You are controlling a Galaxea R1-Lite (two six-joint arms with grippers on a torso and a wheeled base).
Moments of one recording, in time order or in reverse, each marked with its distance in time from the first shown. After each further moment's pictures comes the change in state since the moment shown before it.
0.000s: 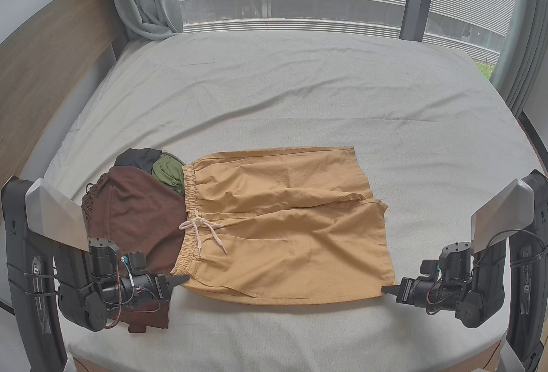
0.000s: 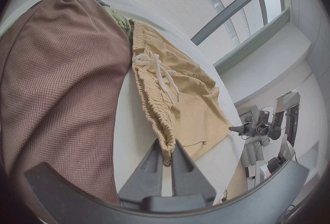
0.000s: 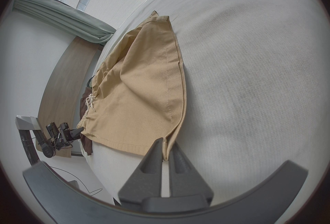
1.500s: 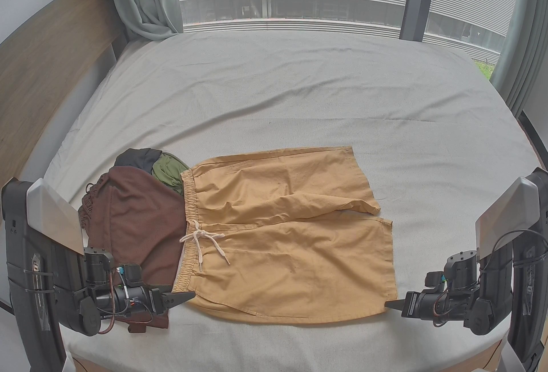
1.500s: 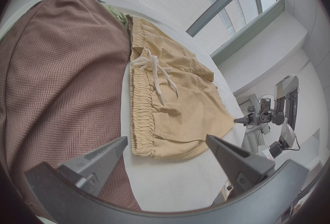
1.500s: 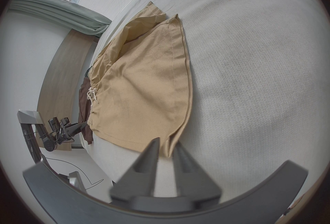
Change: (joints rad) left arm 0.053 0.028 0.068 0.000 -0.066 0.155; right arm 0.015 -0.028 0.105 0.000 -0.001 -0.011
